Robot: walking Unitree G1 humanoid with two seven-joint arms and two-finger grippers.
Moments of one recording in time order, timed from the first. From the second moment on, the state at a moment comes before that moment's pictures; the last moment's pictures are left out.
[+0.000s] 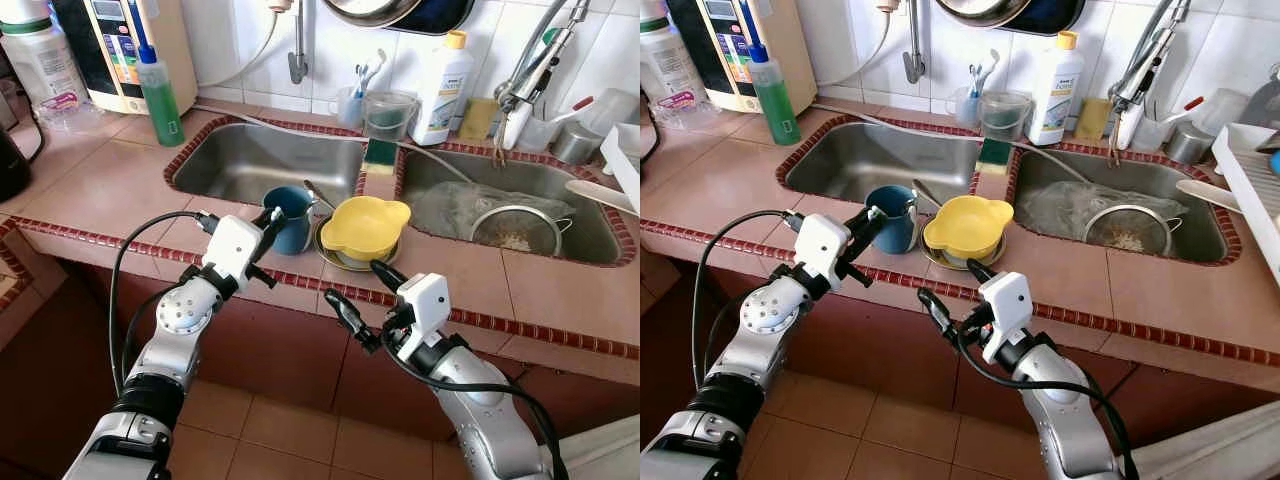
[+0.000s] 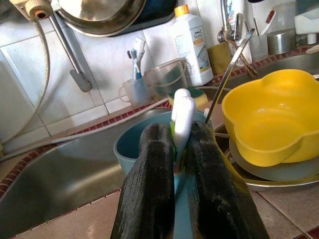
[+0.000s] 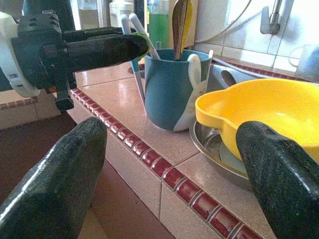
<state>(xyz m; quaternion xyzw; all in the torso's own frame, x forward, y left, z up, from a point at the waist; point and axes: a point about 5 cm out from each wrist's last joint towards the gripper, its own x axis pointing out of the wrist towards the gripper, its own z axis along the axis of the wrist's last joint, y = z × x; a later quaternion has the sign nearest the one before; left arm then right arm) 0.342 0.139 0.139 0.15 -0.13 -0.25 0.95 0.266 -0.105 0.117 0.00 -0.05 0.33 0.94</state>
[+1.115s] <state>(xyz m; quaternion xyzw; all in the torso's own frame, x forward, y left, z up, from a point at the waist) 0.359 0.162 0.192 0.17 -0.11 -0.34 0.92 0.268 -0.102 0.120 0.00 -0.05 0.34 0.94</state>
